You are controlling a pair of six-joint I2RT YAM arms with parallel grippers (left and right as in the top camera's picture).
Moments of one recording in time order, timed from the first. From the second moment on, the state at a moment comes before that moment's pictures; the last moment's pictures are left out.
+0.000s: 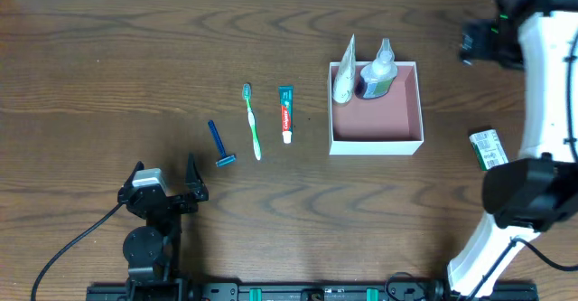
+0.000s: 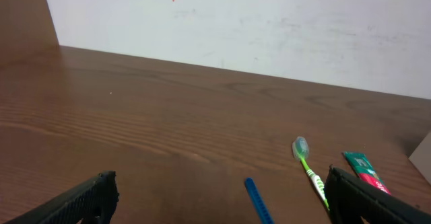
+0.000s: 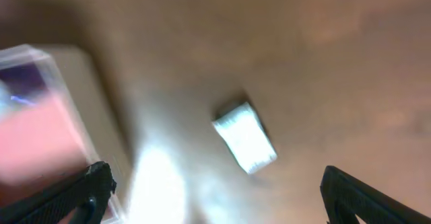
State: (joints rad) left arm 0.03 0.01 0.03 -0.13 -0.05 -0.14; right arm -0.14 2.03 2.21 -1.57 0.23 0.15
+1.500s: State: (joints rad) left arm 0.03 0.01 0.03 -0.13 -0.05 -0.14; right arm -0.38 2.03 1.47 -1.09 0.09 -0.59
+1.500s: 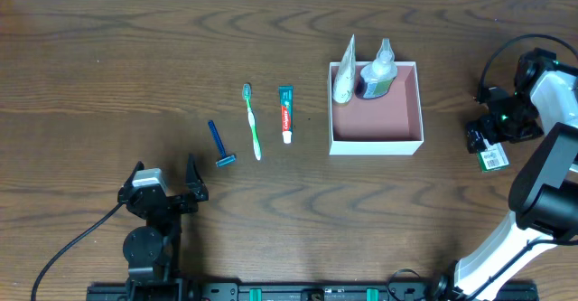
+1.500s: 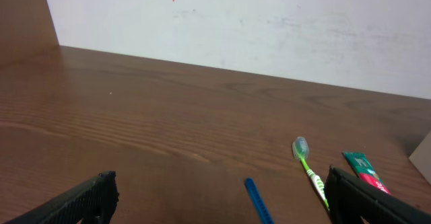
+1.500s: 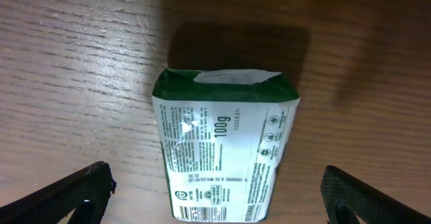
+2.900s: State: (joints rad) left arm 0.03 0.01 0.03 -0.13 -0.05 -0.14; right arm -0.37 2.03 1.45 -1.05 0.10 -0.50
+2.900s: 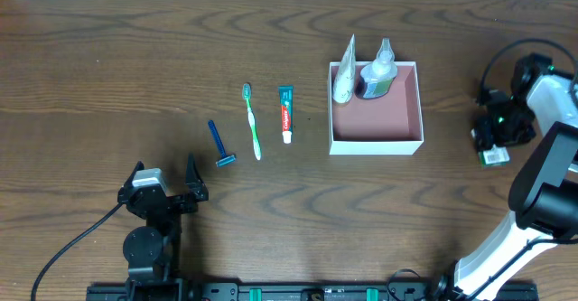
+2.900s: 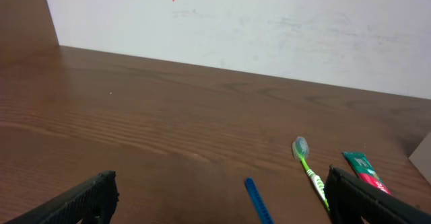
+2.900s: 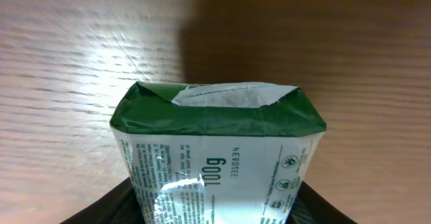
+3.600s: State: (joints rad) left arm 0.03 0.01 0.03 -0.13 -0.05 -0.14; right arm 0.05 2.03 1.84 -1.16 0.02 -0.21
